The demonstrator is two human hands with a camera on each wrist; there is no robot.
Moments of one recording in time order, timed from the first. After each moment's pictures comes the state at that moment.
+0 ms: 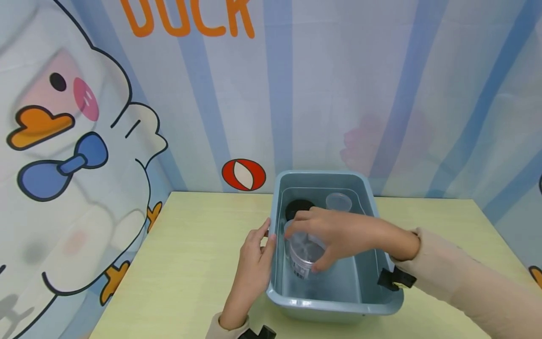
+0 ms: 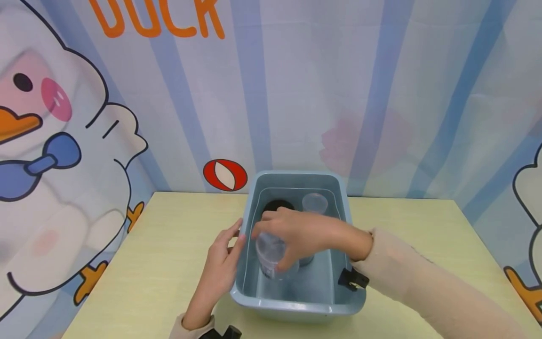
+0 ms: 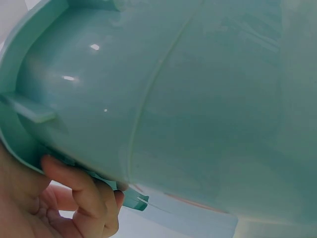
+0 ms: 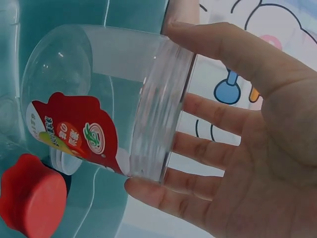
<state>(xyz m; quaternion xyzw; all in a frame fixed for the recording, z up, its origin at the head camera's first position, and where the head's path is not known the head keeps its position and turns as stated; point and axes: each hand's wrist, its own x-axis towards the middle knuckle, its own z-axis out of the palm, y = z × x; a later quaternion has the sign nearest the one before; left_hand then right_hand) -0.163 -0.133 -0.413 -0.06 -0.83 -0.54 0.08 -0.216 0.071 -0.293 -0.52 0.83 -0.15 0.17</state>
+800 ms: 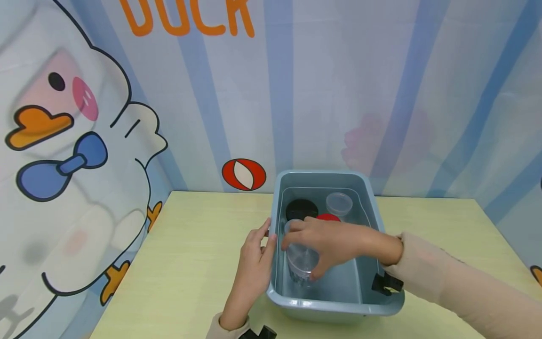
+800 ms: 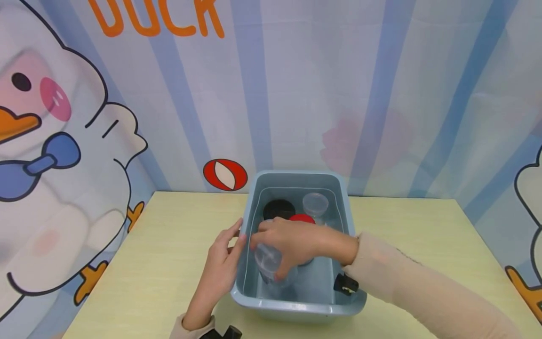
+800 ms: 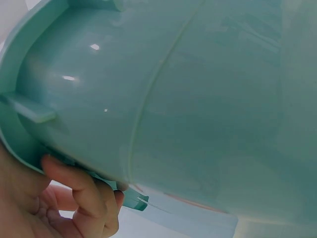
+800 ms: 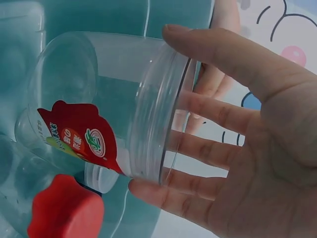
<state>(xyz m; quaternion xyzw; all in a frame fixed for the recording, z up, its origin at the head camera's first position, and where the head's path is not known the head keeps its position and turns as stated) -0.163 -0.133 -0.413 -0.06 -0.84 -0.54 0.09 -0.221 0.059 -0.320 -0.52 0.83 -0.10 0.18</state>
